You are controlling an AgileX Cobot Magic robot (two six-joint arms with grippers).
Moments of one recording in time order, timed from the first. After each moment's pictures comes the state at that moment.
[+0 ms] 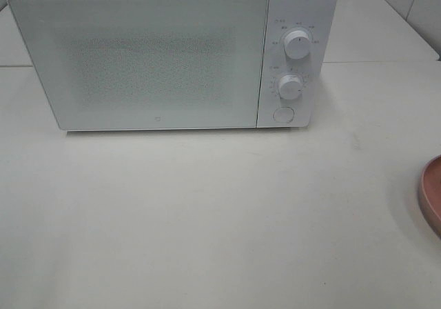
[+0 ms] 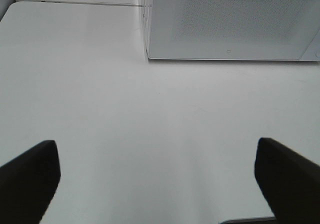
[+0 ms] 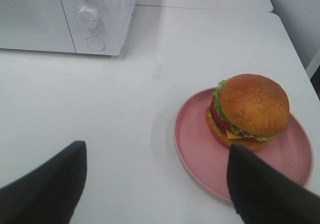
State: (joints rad) left arm -0.02 -0.01 -0.52 -0.13 1.09 0.04; right arm 0.06 0.00 -0.50 -0.01 1.01 0.09
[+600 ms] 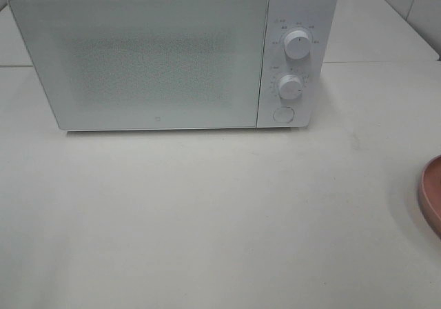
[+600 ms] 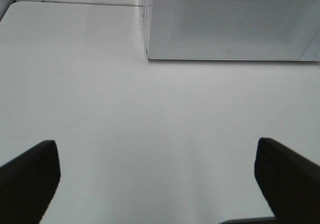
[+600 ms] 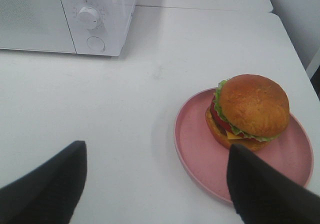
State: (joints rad) left arm -0.02 -0.01 -0.52 -0.13 1.09 0.04; right arm 0.06 0.00 -0.51 0.00 1.01 0.09
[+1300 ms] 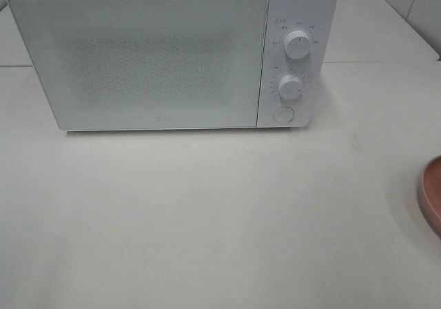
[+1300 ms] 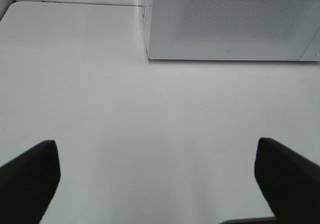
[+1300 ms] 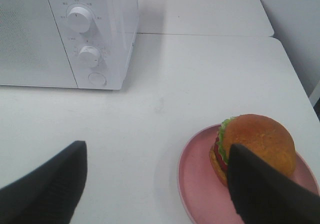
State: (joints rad) left arm -0.02 -0.01 -0.52 -0.13 1.09 0.04; right arm 0.06 0.24 -0.56 0.00 0.79 0.12
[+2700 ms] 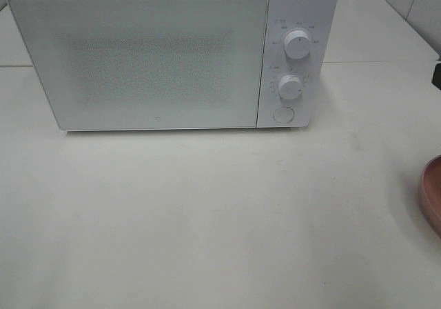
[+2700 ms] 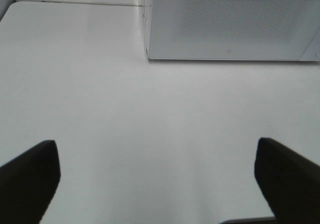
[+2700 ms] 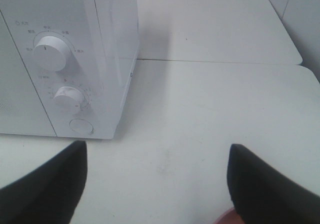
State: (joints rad) left arm -0.02 -0.01 -0.52 -0.13 1.09 0.04; right arm 0.06 0.85 -0.38 -0.01 -0.06 0.12
